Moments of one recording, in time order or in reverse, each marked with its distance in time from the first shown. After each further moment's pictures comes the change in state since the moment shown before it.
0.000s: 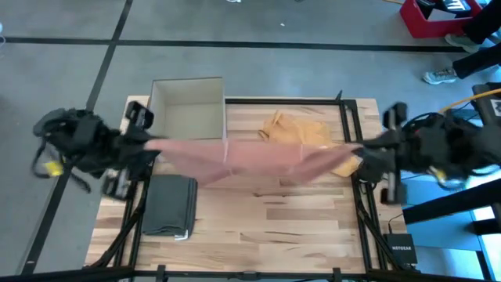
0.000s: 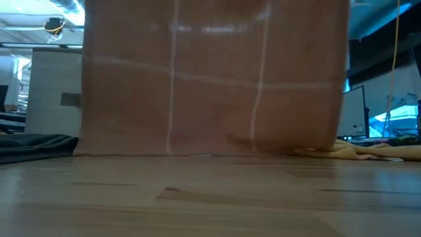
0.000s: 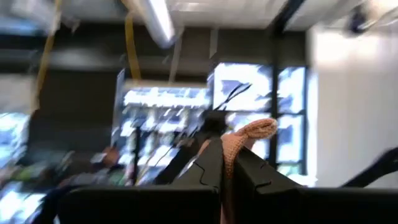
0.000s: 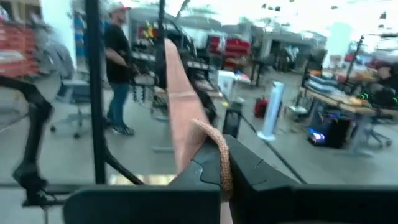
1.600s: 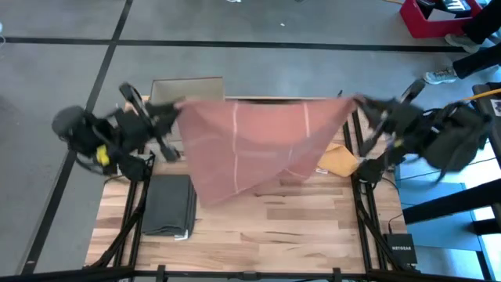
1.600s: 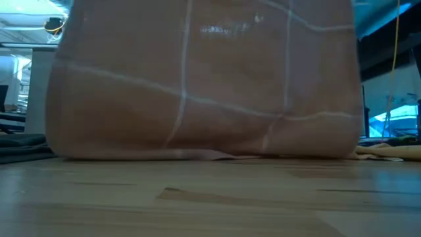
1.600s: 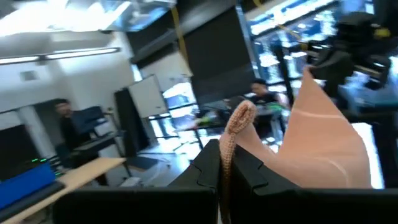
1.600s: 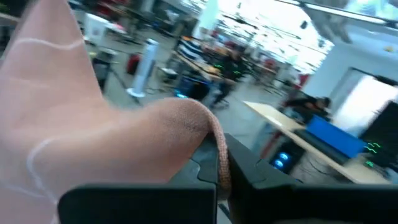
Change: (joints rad) left arm 0.136 0.017 0.006 -0.102 -0.517 0.441; right arm -0.126 -0.055 0.003 -0.685 0.435 0.320
